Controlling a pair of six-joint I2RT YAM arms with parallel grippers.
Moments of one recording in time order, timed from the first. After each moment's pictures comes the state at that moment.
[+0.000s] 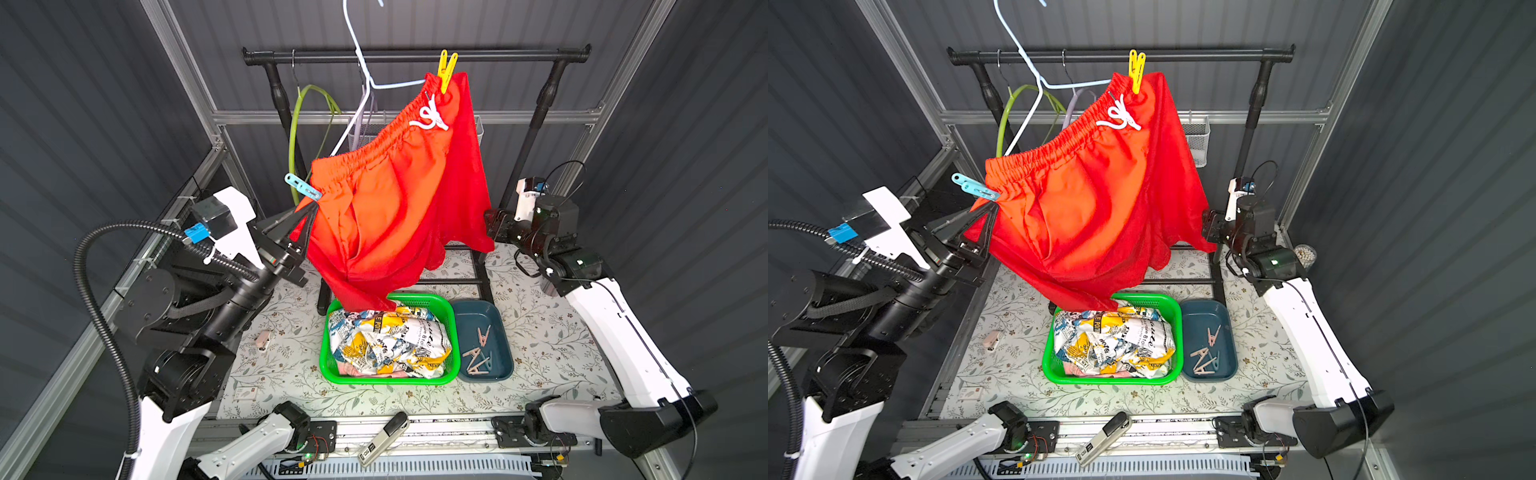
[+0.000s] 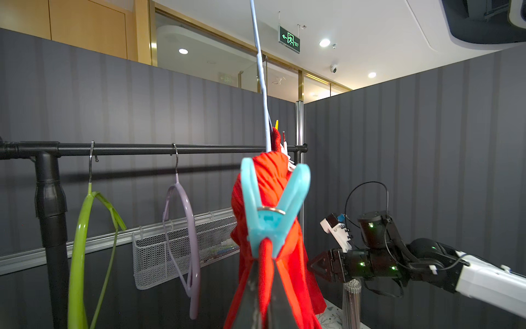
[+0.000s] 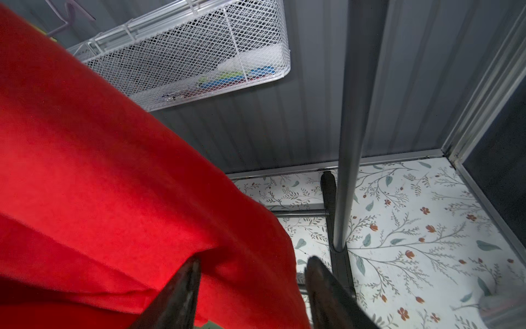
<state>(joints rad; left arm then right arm) -0.61 0.87 1.61 -0.31 0.14 -0.03 0.29 1.33 1.54 -0.53 0.04 0.33</state>
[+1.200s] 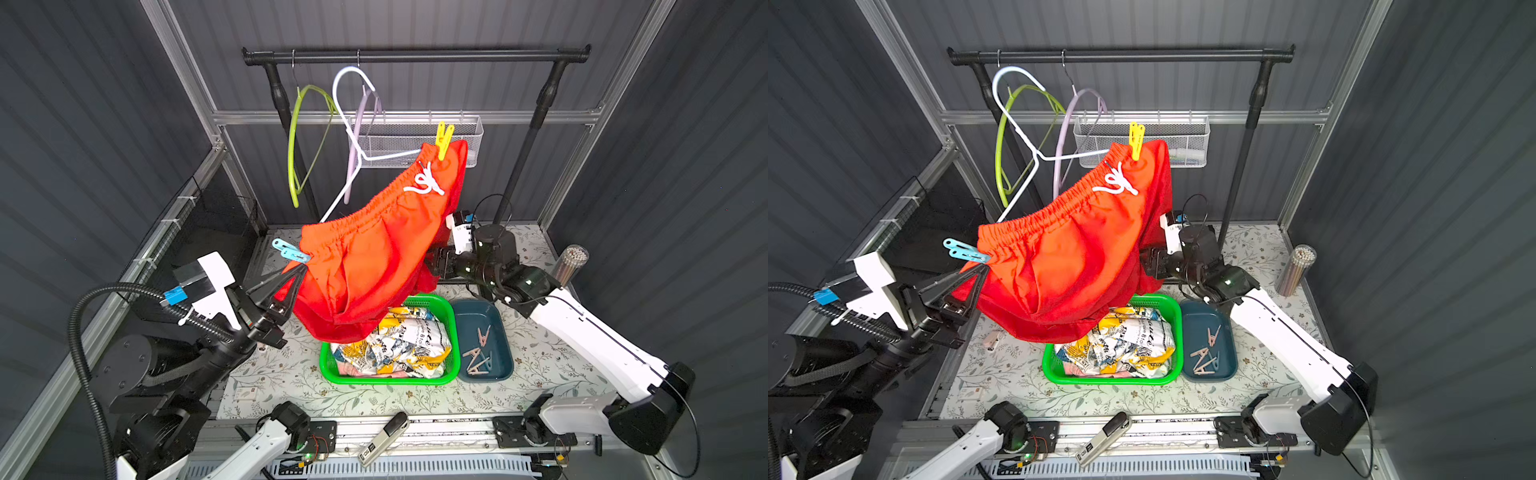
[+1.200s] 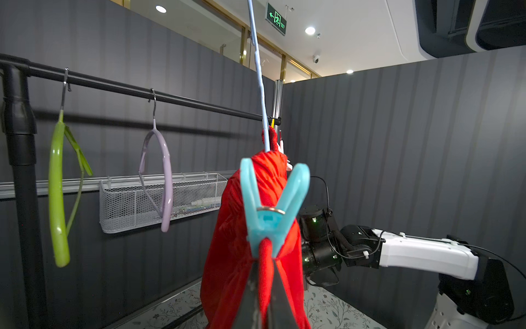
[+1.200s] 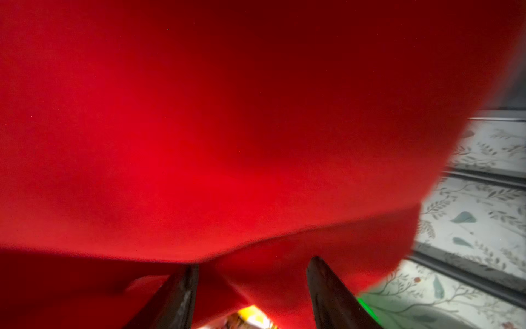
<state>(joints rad) -0.62 0.62 1.40 -0.46 0.24 -0.17 0.67 1.28 1.28 -0.39 -0.11 0.43</state>
